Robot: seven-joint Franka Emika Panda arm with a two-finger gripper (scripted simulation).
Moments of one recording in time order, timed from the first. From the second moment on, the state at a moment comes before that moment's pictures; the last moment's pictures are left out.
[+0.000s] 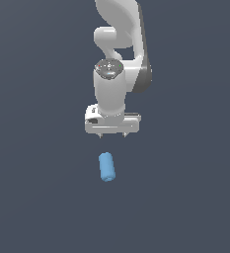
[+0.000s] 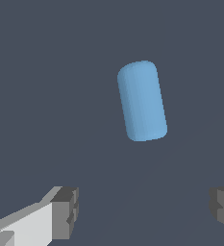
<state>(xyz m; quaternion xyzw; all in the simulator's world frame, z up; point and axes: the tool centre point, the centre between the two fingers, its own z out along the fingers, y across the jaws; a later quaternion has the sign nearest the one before) 0.001 -0.008 0.167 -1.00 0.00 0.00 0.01</state>
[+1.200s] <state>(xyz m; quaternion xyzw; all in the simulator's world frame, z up) 0.023 0.006 0.166 -1.00 -0.05 -0.01 0.00</state>
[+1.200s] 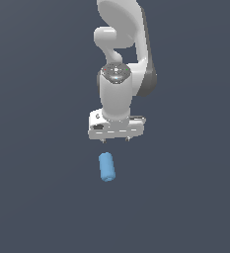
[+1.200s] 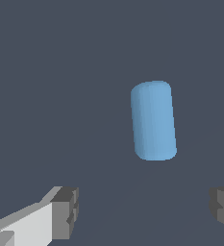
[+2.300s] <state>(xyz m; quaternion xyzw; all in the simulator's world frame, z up) 0.080 -0.035 0.090 -1.00 -0.09 0.00 0.00</state>
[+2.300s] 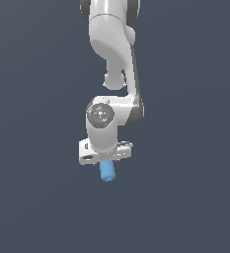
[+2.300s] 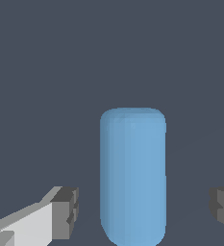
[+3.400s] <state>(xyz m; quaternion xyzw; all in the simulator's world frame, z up) 0.080 -0.035 0.039 -1.00 -0.09 0.00 0.00</state>
